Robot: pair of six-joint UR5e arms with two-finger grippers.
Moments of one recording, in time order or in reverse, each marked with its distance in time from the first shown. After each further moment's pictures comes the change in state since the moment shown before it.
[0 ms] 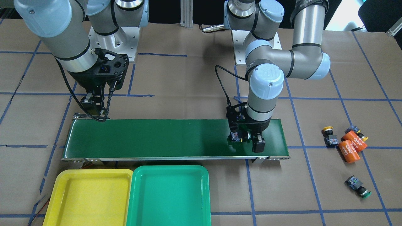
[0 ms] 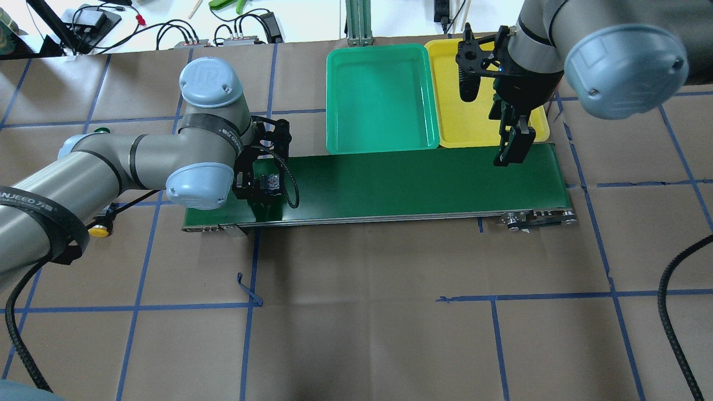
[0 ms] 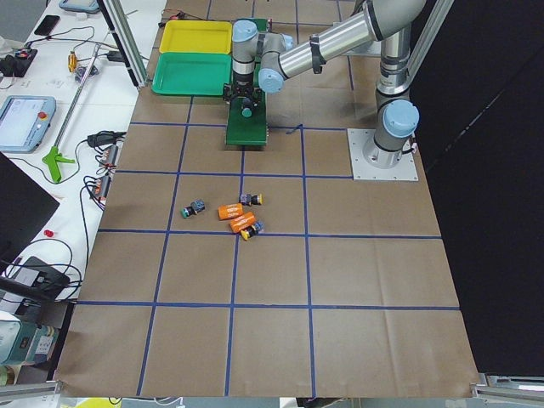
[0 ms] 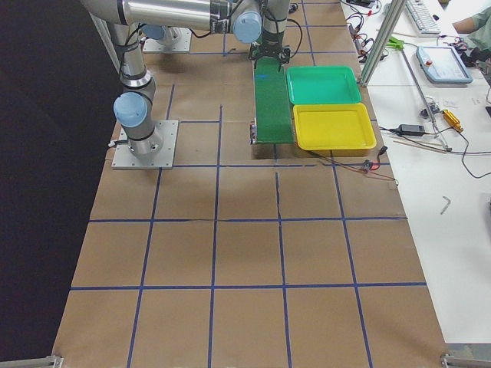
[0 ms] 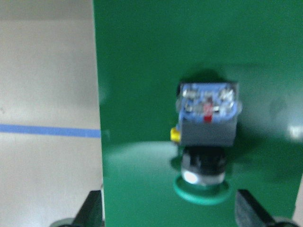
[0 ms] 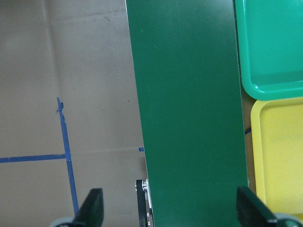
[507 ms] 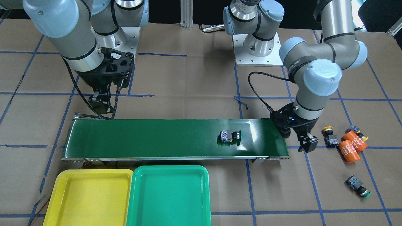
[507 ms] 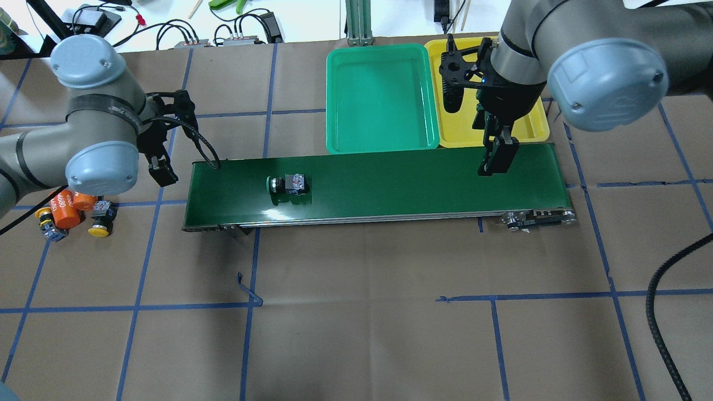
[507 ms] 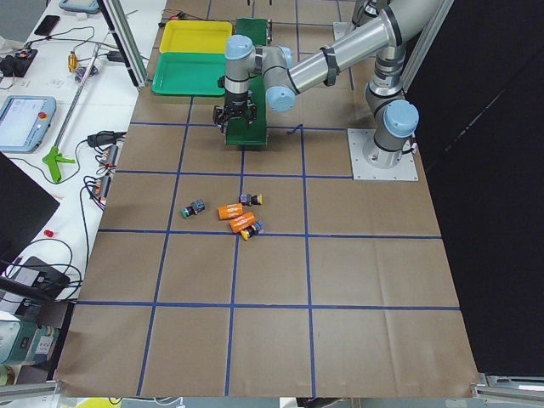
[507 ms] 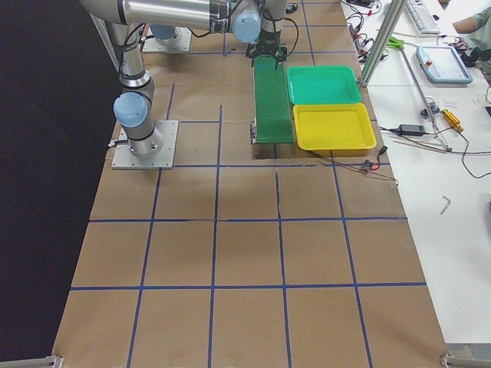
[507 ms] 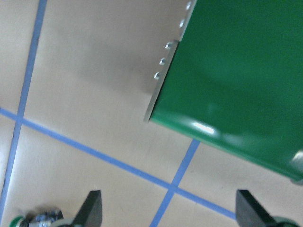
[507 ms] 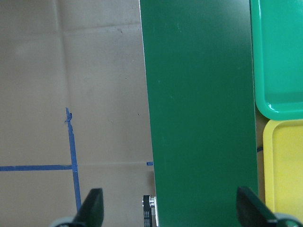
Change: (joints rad) left arm 0.253 0.074 -0.006 0.000 0.007 -0.133; right arm 0.054 0.005 0.016 -0.011 0.007 0.015
